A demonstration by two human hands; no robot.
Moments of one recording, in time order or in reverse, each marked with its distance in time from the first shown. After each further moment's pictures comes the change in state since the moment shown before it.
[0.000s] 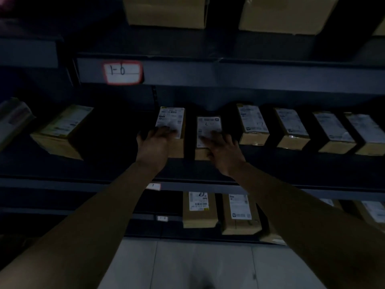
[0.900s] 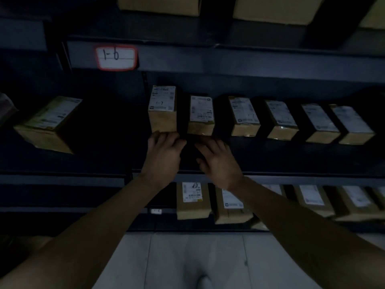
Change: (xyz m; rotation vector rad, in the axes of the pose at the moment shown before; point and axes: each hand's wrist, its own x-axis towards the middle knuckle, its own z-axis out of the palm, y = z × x) left_hand -0.051 0.038 -0.006 -0.149 0.229 0.291; right_hand -0.058 -0.027 -0.004 0.174 0.248 -0.140
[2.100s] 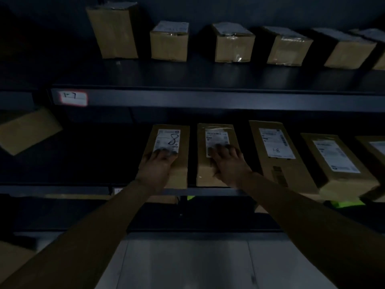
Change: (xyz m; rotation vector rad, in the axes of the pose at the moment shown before) left_hand -0.102 0.001 0.291 0.215 -0.406 -0.128; right_hand -0.124 0.144 0.229 -0.240 -0.348 0.162
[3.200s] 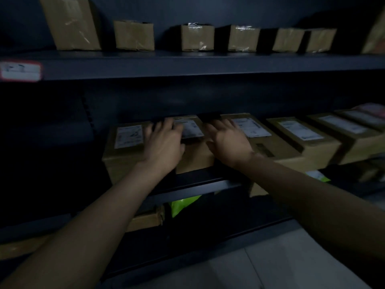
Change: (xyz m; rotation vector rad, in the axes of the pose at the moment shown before) left_hand 0.018 0.050 -0.028 -0.091 0.453 0.192; right_hand -0.025 -0.012 -0.014 -0.129 0.565 0.164
